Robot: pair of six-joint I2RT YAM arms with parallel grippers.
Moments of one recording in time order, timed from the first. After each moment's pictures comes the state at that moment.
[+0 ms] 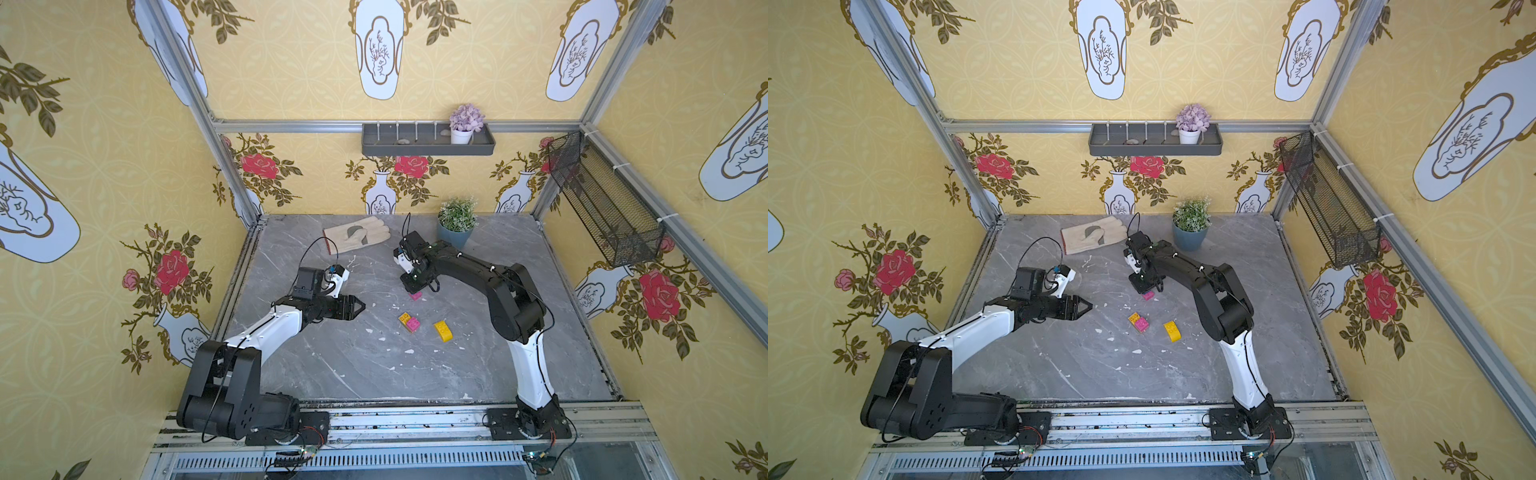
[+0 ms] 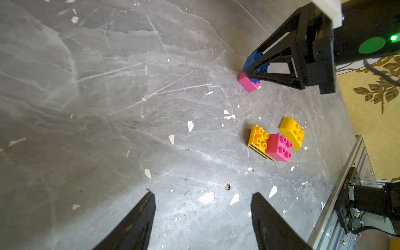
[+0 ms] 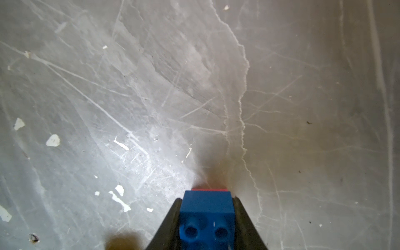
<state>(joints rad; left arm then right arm) -0.22 1.38 0.68 -0.22 0.60 -0.13 0.71 2.15 1.65 -0.78 -0.04 -0.03</state>
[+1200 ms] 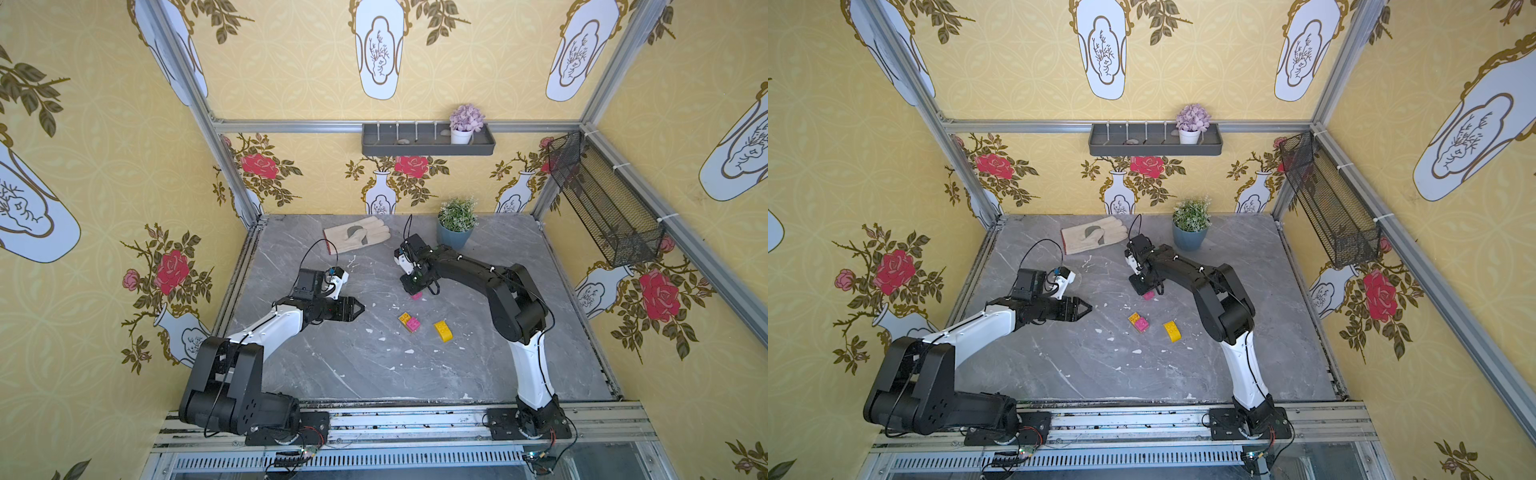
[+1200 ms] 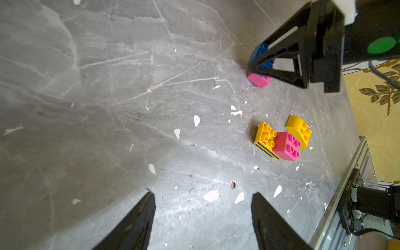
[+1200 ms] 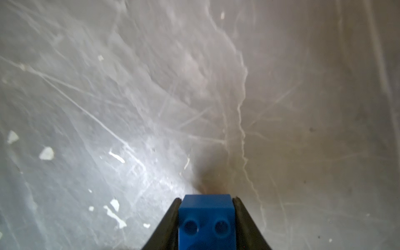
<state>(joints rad) -0.22 1.41 0.67 -0.22 0.59 -0.14 0.70 2.15 1.62 -0.76 -0.05 -0.01</state>
